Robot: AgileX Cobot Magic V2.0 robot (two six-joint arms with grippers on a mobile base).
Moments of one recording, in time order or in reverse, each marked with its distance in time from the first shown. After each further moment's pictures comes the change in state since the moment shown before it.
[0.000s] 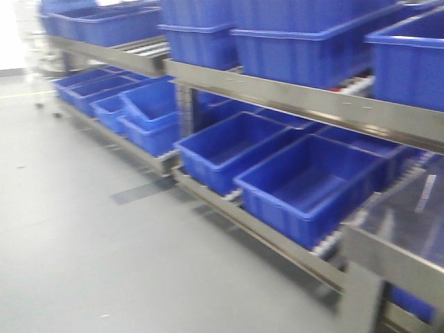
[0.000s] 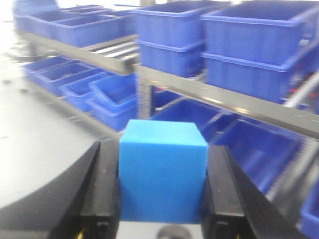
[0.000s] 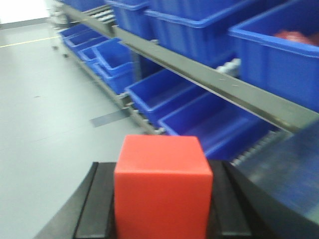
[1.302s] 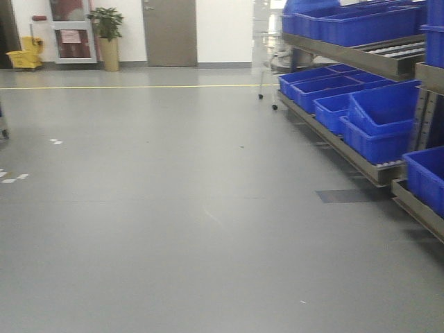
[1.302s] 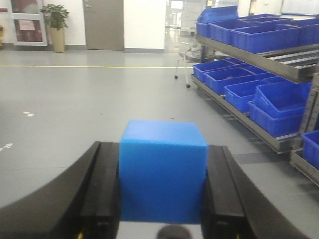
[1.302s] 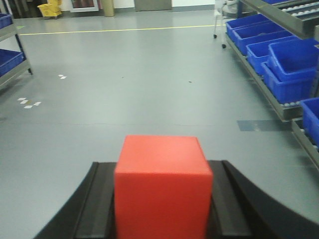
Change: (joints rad) left arm 0.000 0.000 0.000 0.000 0.000 0.000; right arm 0.000 0.000 0.000 0.000 0.000 0.000
